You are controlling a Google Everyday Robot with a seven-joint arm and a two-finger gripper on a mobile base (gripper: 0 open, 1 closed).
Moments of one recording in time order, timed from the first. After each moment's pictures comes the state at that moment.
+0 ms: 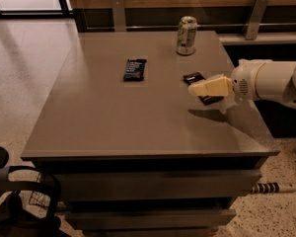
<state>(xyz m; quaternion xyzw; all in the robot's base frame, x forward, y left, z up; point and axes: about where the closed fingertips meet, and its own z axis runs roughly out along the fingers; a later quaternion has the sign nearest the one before) 0.612 -0.192 0.875 -0.25 0.81 0.13 0.51</state>
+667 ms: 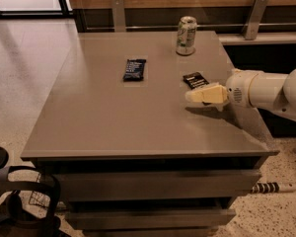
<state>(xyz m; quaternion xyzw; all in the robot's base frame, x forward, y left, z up) 0.622 -0.189 0.842 -0.25 0.81 0.16 0.51</state>
